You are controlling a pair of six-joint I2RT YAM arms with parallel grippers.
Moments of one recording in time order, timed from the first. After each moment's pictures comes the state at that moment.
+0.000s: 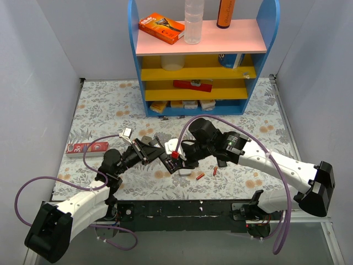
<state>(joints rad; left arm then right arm) -0.47 0.86 0.13 0.75 0.49 -1.36 1.05 1.28 1.15 -0.58 -0.57 -0.59</state>
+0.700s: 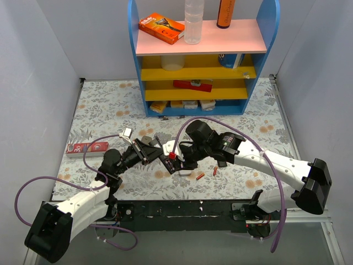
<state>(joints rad) -0.47 0.86 0.13 0.76 0.50 -1.36 1.05 1.32 1.12 -0.58 -0.56 -0.60</state>
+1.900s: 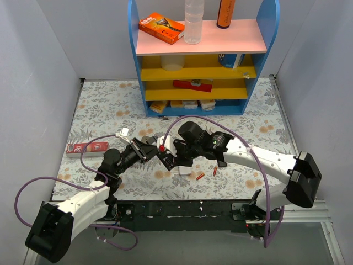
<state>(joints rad) -0.45 0.86 0.13 0.73 0.43 -1.27 1.05 1.42 1.13 -0.54 -0.38 -0.42</state>
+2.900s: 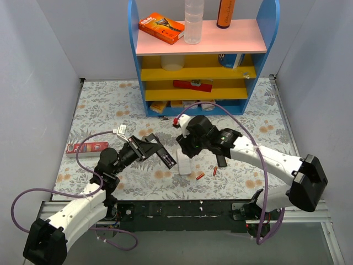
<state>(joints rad) -0.47 0.72 0.20 0.58 0.40 -1.23 0.97 1.42 1.12 -0.49 -0.06 0.00</state>
